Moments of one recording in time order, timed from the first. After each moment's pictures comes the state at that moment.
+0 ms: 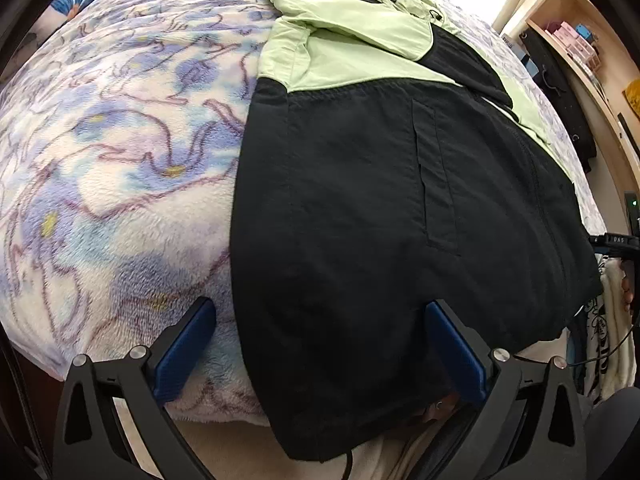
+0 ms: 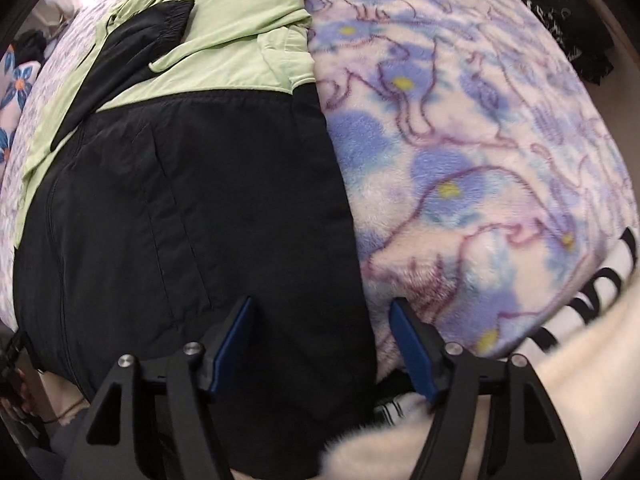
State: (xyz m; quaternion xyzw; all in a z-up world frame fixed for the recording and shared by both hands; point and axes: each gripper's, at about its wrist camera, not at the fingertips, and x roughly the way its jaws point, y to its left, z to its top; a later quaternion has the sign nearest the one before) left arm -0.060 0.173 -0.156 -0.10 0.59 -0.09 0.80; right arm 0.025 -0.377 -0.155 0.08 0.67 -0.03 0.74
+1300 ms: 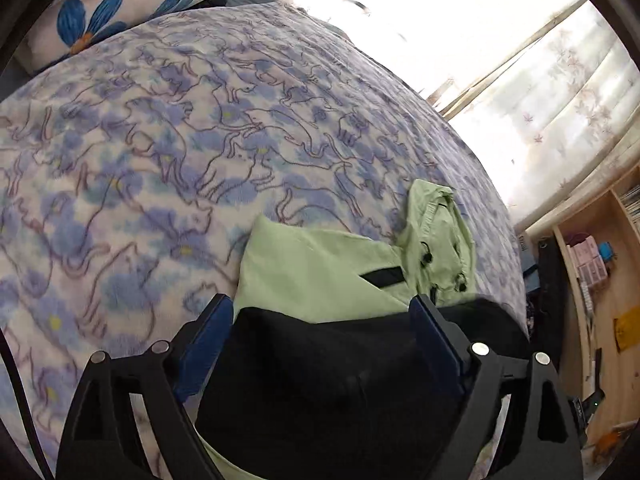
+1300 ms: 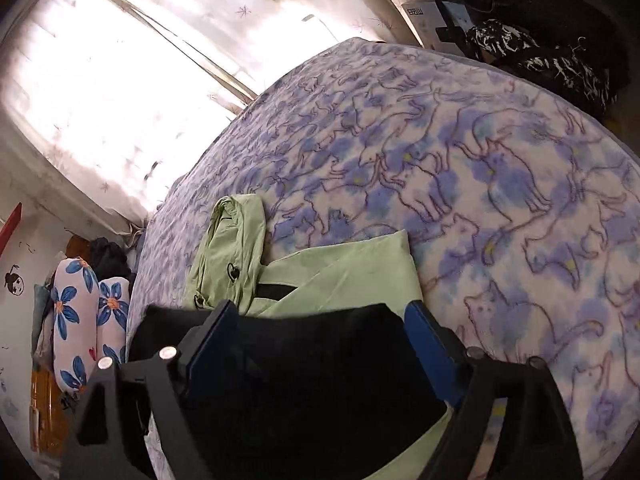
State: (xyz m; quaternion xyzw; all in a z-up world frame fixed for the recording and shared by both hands) left arm 0.269 0.216 -0.061 -0.32 0.44 0.00 0.84; right arm 0.267 -0.412 -0.064 0.32 0.42 0.01 0.85
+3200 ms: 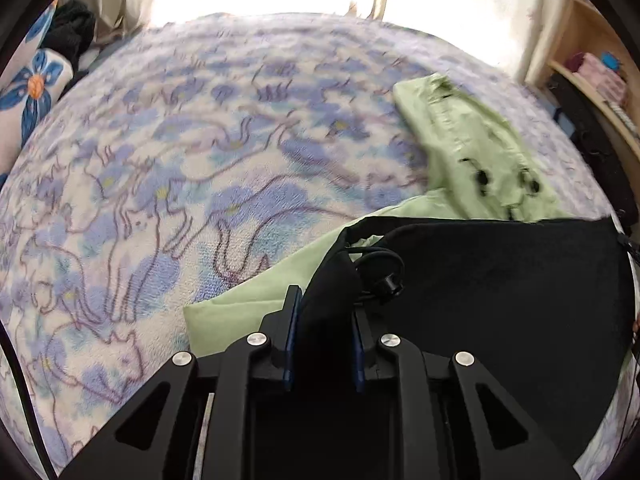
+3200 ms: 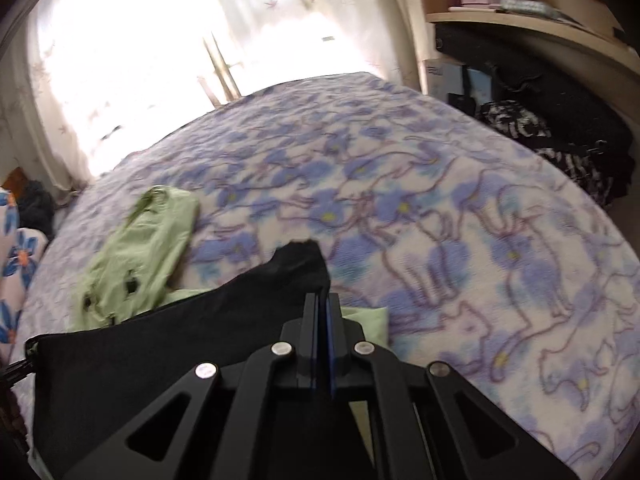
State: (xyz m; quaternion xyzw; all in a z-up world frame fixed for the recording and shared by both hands) left arm 0.392 0.151 -0.143 -0.04 0.50 -0.07 0.86; right arm 0.345 -0.388 -0.127 0.13 0.39 -0.09 0.91
